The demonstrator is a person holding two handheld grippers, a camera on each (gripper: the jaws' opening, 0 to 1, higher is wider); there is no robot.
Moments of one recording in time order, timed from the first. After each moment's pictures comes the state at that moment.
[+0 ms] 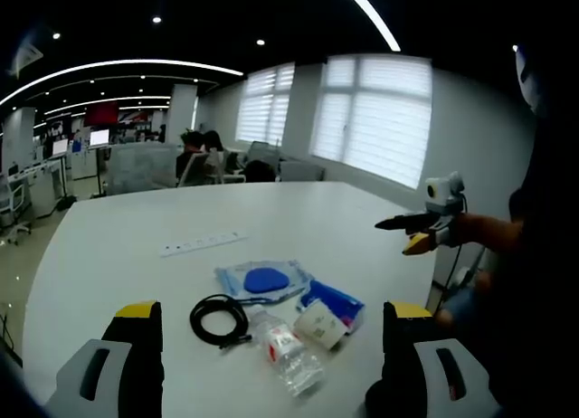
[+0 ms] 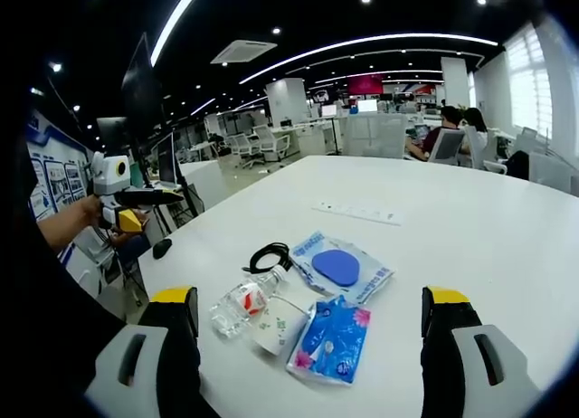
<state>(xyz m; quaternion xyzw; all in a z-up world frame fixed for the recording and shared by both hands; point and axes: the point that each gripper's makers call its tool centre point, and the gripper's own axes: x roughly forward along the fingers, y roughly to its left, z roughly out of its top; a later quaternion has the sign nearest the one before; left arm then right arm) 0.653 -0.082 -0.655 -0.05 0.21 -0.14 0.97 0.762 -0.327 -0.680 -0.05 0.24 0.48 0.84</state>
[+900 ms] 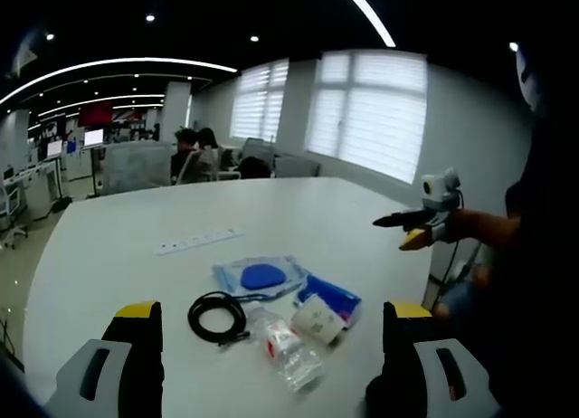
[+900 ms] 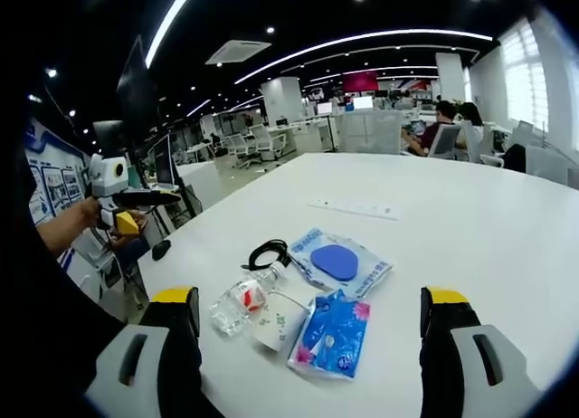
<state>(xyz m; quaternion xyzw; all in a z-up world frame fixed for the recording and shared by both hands) 0.651 -0.085 -0.657 -0.04 0.21 -0.15 0.96 0.761 -0.334 -0.685 -0.04 0.25 0.47 0.84</state>
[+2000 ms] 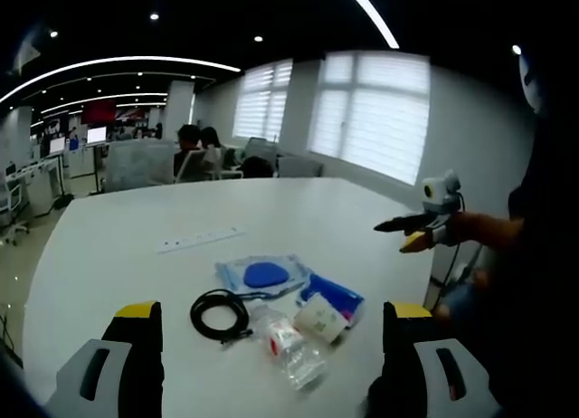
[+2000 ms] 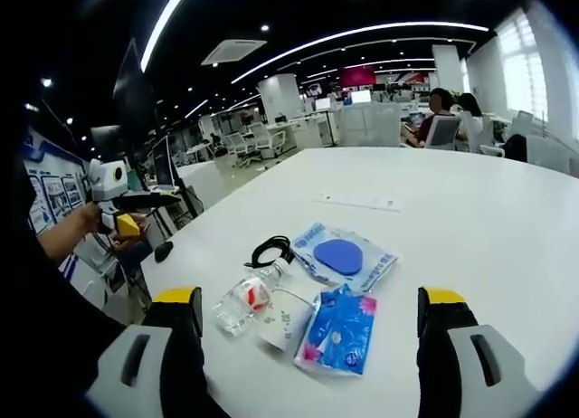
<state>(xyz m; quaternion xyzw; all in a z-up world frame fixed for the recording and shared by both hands) 0.650 -0.079 -0.660 -0.05 0.22 -0.15 0.96 0.761 -0.332 -0.694 -0.03 0.27 0.47 0.84</state>
